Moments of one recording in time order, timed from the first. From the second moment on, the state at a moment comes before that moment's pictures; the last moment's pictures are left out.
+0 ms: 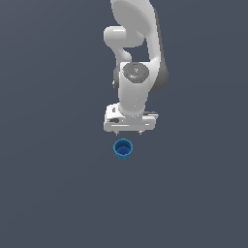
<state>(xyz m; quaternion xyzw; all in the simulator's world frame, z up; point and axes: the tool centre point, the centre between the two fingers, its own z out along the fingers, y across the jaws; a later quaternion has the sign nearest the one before) -0.008 0.019 0.155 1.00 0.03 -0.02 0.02</state>
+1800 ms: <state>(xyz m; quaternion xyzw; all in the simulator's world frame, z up) 0.015 -0.026 0.113 0.99 0.12 0.10 -0.03</state>
